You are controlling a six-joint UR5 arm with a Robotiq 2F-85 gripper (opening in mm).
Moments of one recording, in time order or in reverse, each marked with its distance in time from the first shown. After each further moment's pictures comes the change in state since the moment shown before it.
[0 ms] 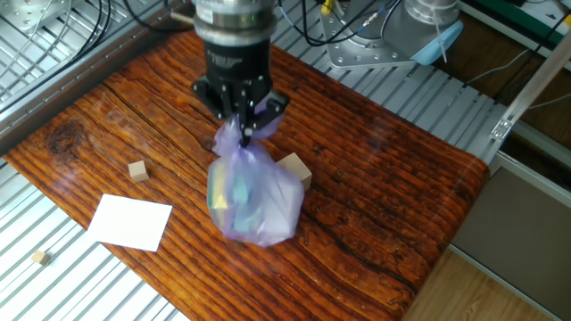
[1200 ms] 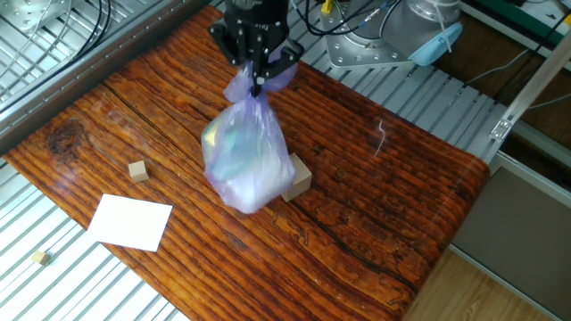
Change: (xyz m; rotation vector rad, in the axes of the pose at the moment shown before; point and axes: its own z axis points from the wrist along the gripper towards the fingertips) arm 0.060 -0.009 -0.038 0.077 0.032 0.069
